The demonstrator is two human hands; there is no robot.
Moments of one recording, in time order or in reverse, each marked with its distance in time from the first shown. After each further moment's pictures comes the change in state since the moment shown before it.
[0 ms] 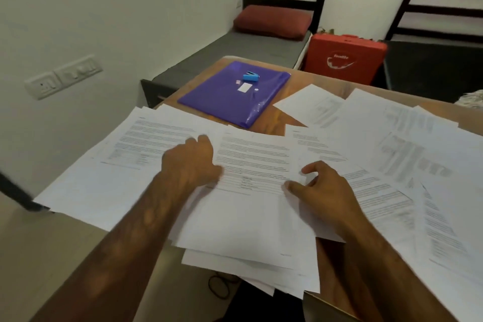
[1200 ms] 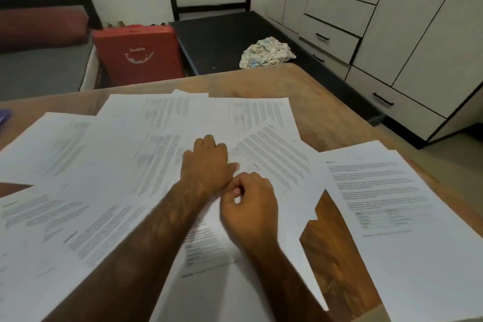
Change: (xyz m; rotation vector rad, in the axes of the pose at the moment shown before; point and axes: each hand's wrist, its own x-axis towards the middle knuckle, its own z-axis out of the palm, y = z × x) left_hand -0.030 0.478 0.106 0.116 0.067 0.900; right_hand -0.008 0.237 -0.141 0.173 0.817 0.183
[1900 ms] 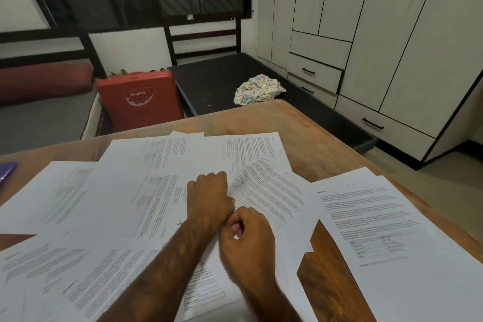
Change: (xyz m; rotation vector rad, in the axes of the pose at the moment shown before) left_hand 0.006 0.014 -0.003 -0.101 0.117 -0.011; right_hand -0.001 -0.004 -0.001 0.098 0.012 0.077
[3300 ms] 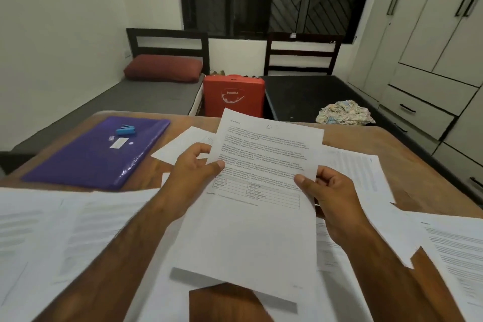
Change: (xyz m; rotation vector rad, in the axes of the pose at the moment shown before) left_hand -0.173 -0.195 -0.131 -1.209 0.249 -0.328; right_hand -0.008 -0.115 -0.018 0.545 -0.487 0.114
